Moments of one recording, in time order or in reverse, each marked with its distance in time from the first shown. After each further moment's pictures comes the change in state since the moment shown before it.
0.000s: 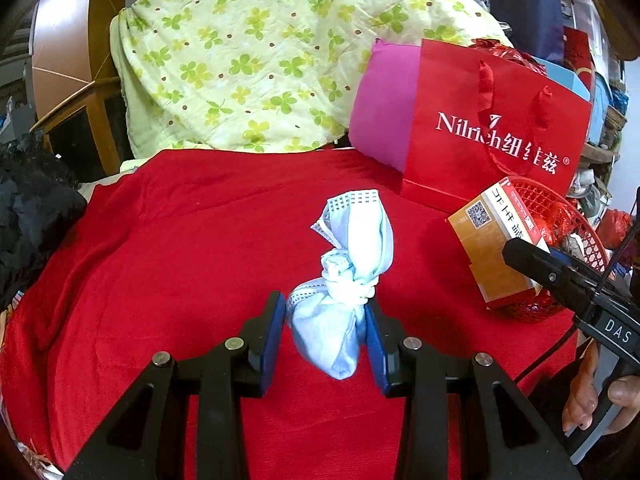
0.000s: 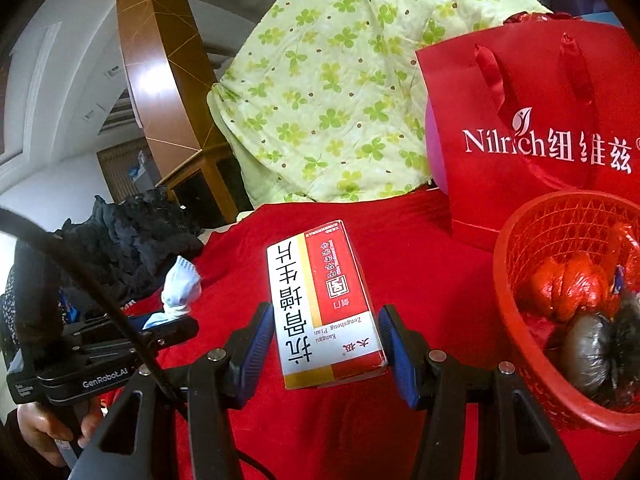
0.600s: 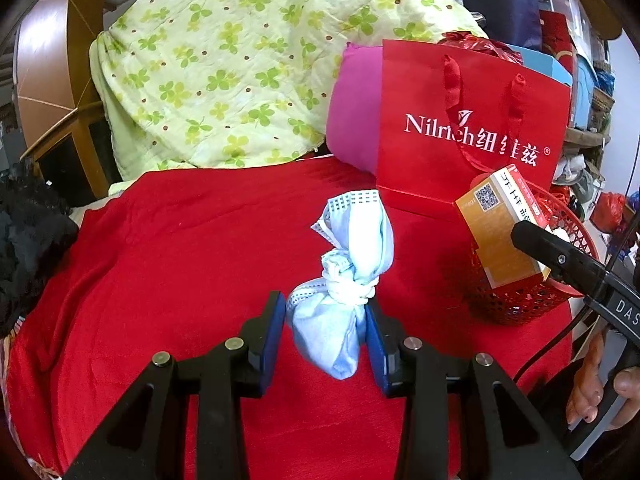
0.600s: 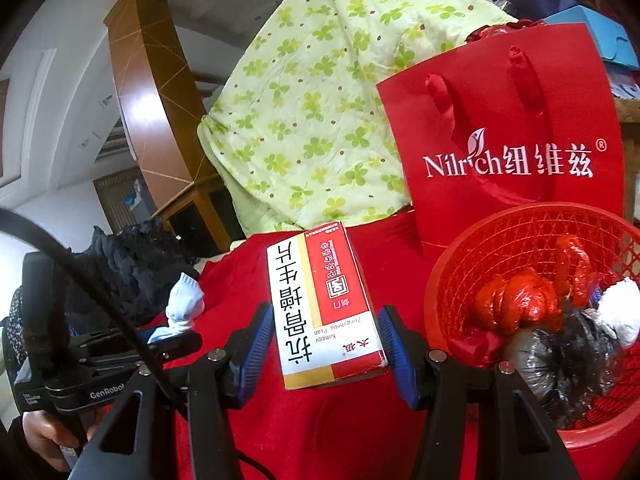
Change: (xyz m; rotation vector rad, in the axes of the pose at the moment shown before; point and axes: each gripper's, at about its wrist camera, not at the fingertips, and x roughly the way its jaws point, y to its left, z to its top) left arm -0.006 -0.043 0.012 0.069 -0.018 -0.008; right arm -0.037 -0.040 0.008 0.063 -0.091 -0.009
